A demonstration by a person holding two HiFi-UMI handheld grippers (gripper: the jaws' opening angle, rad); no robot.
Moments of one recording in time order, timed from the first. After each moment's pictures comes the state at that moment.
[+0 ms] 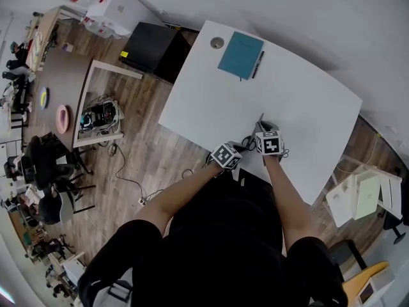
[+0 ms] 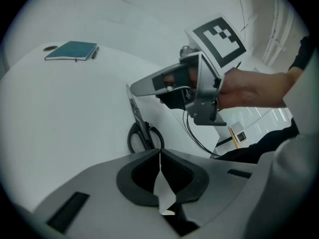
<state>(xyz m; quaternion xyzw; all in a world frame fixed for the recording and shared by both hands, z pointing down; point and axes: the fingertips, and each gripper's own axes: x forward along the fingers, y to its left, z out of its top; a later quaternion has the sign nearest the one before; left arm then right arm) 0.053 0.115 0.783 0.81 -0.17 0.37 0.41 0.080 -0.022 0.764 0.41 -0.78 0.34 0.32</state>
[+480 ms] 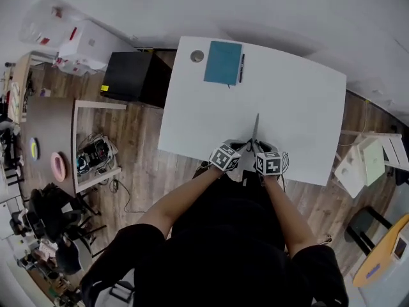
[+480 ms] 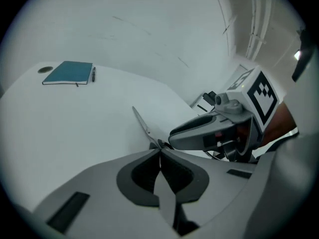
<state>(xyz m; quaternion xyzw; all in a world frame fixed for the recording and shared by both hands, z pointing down) 0.017 0.069 0.759 0.87 -0.16 0.33 0.34 0.060 0.060 0.754 0.49 -0.70 0.44 0.27</state>
